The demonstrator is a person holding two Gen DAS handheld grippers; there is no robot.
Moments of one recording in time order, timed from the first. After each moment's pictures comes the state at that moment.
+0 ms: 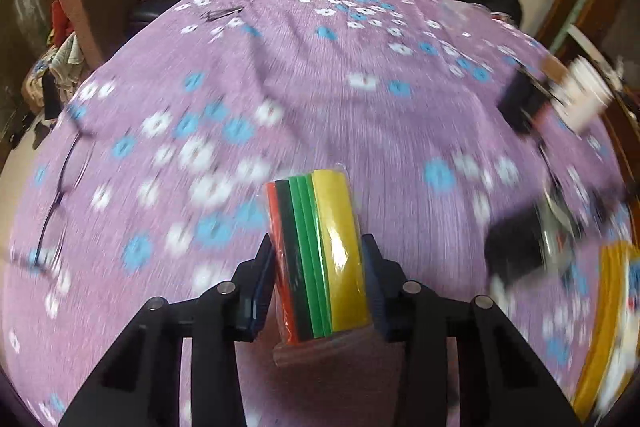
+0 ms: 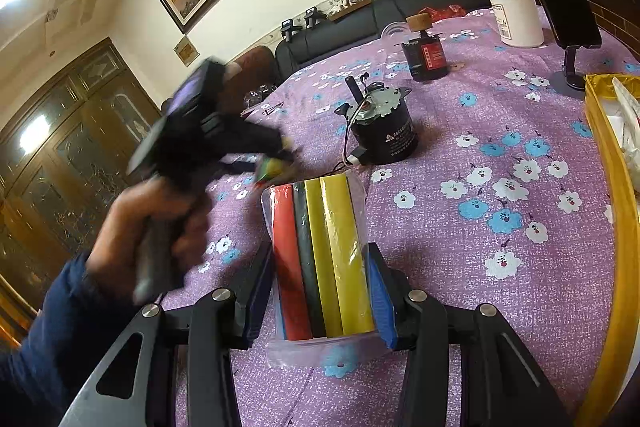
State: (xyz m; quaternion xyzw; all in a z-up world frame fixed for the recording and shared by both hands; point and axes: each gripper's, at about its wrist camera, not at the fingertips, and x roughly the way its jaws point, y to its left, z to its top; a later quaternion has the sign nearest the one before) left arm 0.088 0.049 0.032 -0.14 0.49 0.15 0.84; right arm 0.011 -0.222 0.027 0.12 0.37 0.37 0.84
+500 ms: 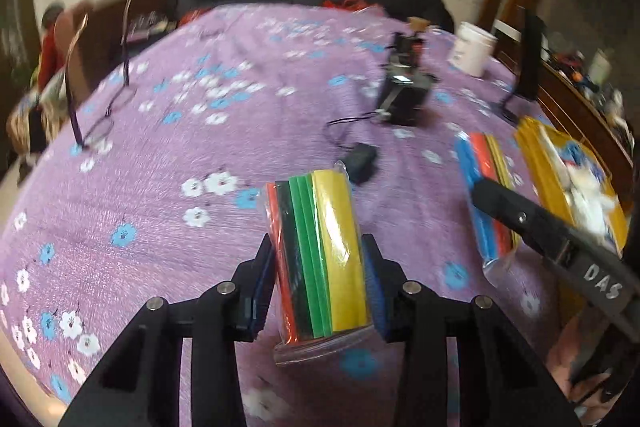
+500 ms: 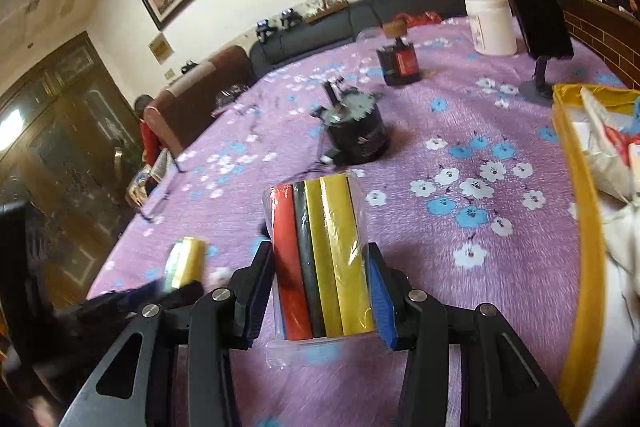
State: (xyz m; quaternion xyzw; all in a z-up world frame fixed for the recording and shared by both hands) left arm -0.082 -0.053 0.046 -0.09 0.41 0.09 0.91; right arm -0.012 -0.227 0.044 0.10 0.36 0.33 0.87
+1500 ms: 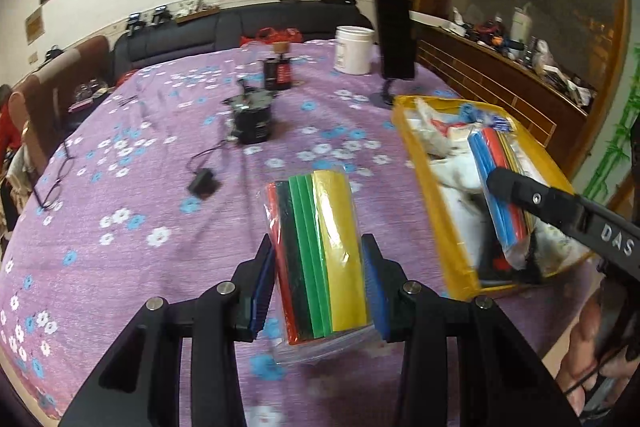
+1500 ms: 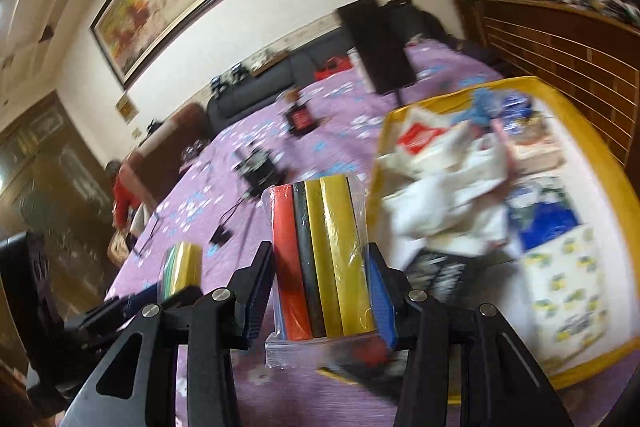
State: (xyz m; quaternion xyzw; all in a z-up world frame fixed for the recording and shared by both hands) left arm -0.109 -0.184 0.082 -0.02 0.37 -0.02 0.93; right arm -0.066 -0.402 0.069 0.18 0.32 0.22 0.90
